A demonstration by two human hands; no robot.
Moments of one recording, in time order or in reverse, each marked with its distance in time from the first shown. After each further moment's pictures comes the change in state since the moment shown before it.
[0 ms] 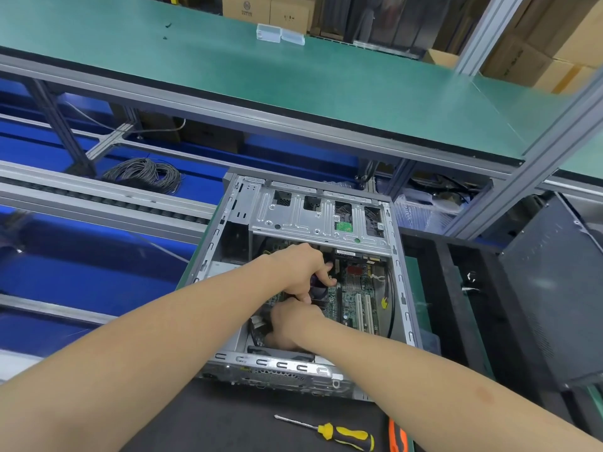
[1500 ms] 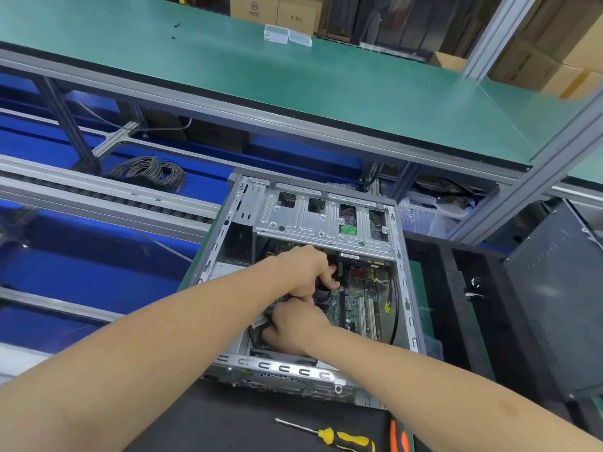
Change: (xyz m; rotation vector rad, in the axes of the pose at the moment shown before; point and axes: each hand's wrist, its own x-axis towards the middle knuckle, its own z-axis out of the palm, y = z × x) left_hand 0.009 -0.002 0.004 -0.068 0.012 -0.040; right_hand -0.007 0.007 0.007 0.069 0.200 -0.114
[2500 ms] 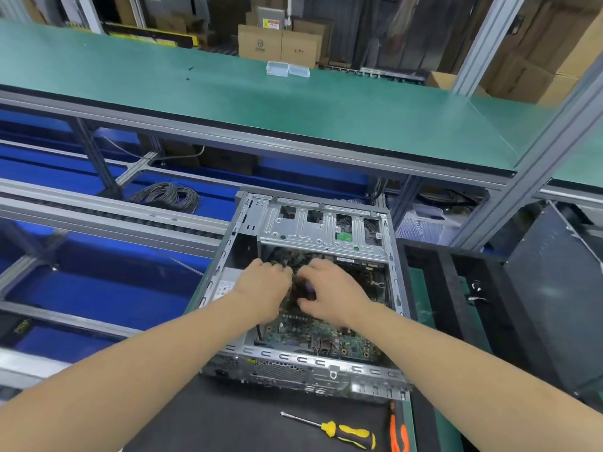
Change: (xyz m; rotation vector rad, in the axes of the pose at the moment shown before) left_hand -0.076 -0.002 0.033 0.451 0.243 -0.288; right_hand -0.035 0.057 -0.045 0.027 0.459 -0.151
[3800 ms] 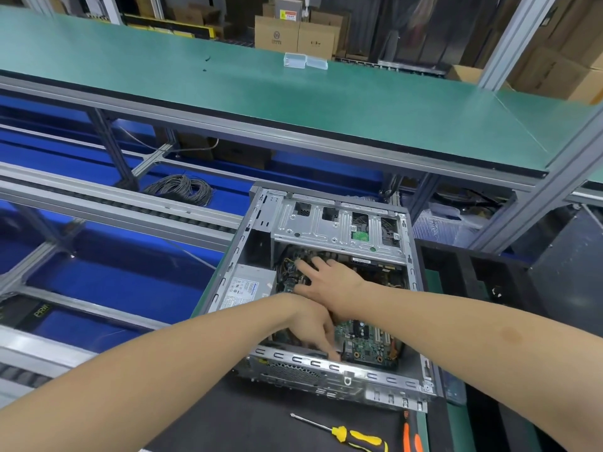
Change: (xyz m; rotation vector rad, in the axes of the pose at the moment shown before) left_hand 0.007 0.036 -0.013 -0.628 -0.655 0.264; right_hand 0.039 0.006 0.015 -0.772 -0.333 -0.386
